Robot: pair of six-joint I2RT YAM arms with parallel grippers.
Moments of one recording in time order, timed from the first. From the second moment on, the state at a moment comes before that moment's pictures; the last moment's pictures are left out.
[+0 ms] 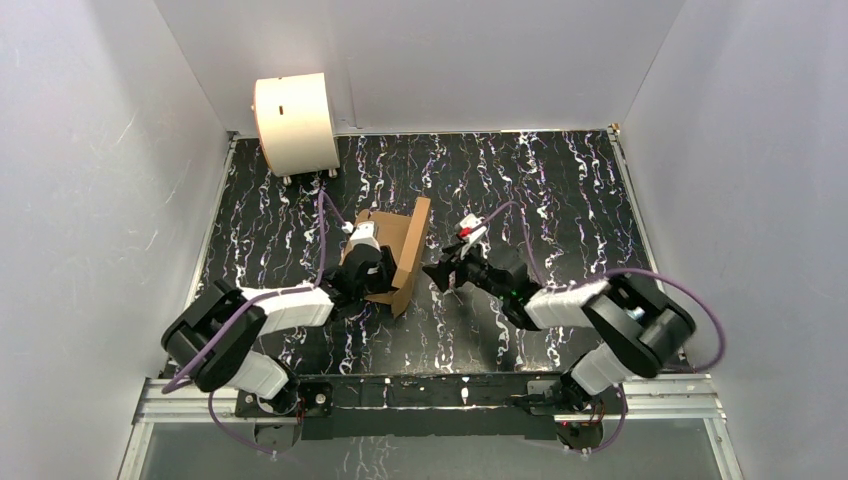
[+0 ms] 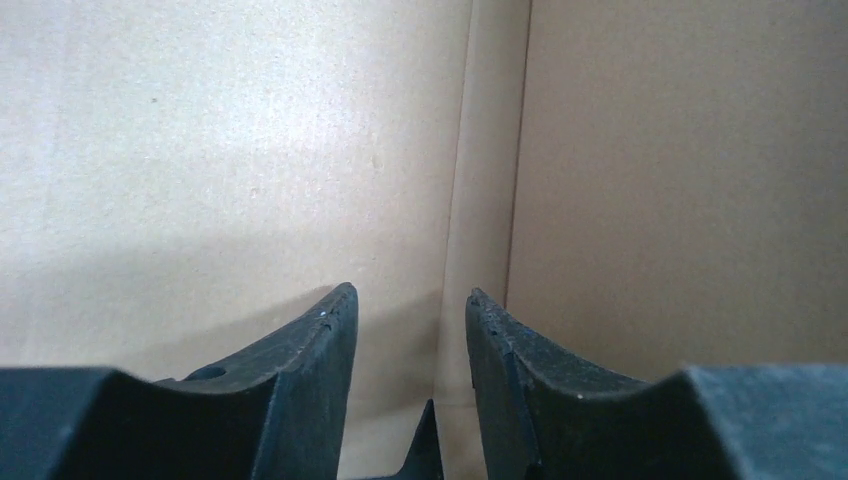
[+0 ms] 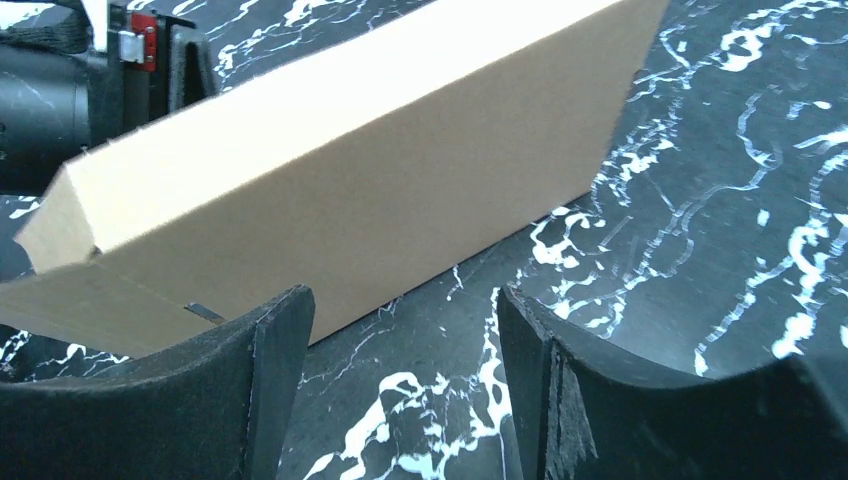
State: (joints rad) left arm -0.72 1.47 0.50 0.32 -0.23 -0.67; right arm 0.77 1.56 0.42 0.97 -0.18 0.14
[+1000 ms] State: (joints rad) left arm -0.56 1.28 0.59 -0.03 -0.26 -0.58; right arm 0.81 1.57 1.15 -0.25 0.11 0.57
